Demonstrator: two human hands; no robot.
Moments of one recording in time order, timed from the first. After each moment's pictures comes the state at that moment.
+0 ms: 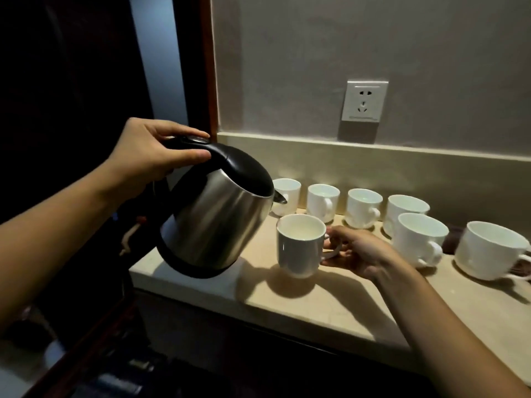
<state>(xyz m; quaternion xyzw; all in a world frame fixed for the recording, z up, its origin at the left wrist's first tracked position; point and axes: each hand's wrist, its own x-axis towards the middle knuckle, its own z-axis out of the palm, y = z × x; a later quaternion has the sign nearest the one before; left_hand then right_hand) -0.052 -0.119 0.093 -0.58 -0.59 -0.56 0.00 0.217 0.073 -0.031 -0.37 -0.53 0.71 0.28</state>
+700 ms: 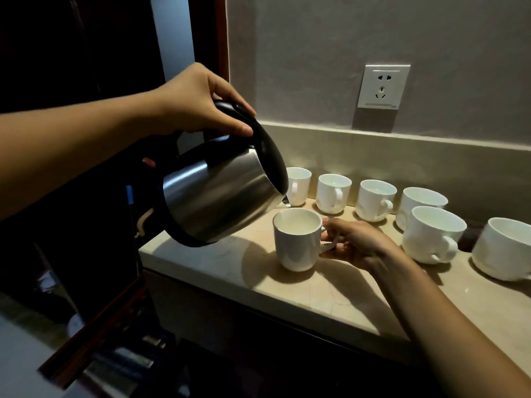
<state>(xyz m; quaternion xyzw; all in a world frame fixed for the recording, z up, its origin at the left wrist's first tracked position) -0.029 -0.089 0.151 -0.69 -0.65 -0.32 0.00 0.204 0.084 -0.039 -0.36 -0.57 0.70 0.24</state>
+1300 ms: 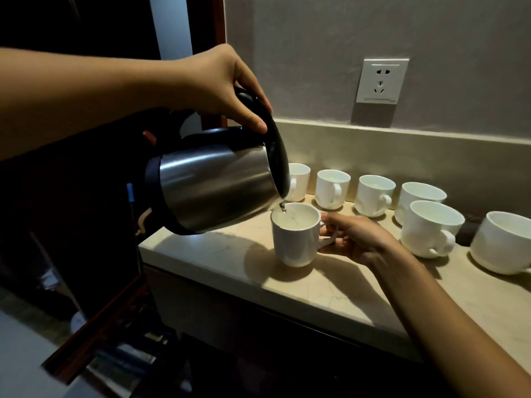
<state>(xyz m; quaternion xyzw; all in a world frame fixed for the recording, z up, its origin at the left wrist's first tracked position) -0.010 -0.072 0.172 -0.73 -0.65 -0.21 -0.01 0.207 0.080 -0.038 -0.36 -0.57 0.70 0.24</state>
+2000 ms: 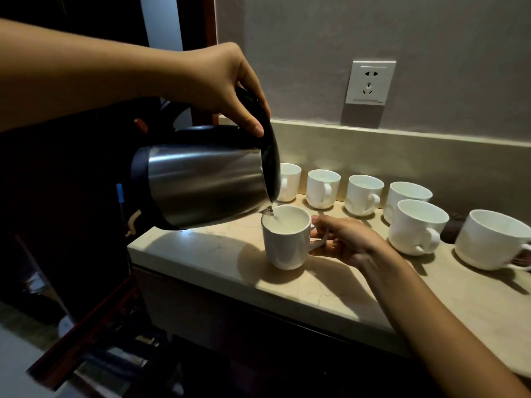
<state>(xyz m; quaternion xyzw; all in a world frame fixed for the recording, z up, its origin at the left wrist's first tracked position) -0.004 -0.061 0.181 -0.75 -0.64 -0.17 -0.02 0.212 0.075 -0.040 -0.36 -0.57 0.70 0.24</state>
